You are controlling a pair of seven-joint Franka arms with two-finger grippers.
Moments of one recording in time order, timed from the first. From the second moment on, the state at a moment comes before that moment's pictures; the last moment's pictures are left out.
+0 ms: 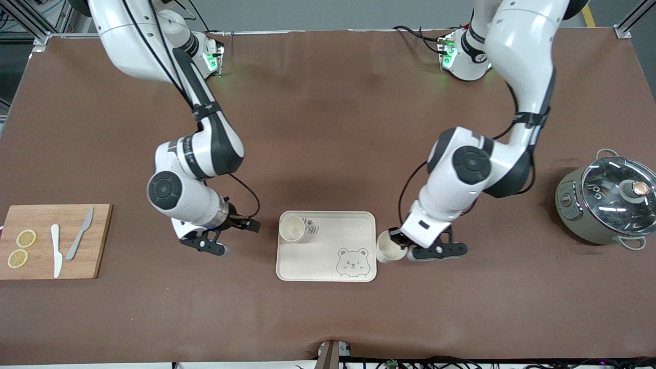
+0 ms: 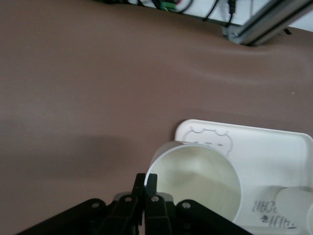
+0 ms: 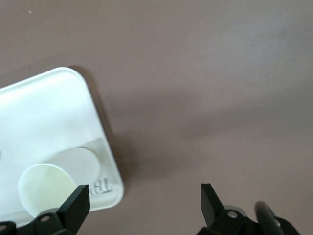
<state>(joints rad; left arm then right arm) -0.31 0.59 -0.11 -1.41 0.01 2.25 -0.50 0.49 0.63 -0.12 -1.53 0.25 2.18 0.57</state>
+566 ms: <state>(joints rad) -0.09 0.56 -0.11 -1.46 0.01 2.13 -0.25 0.56 0.68 -0.13 -1.53 0.25 2.25 0.70</state>
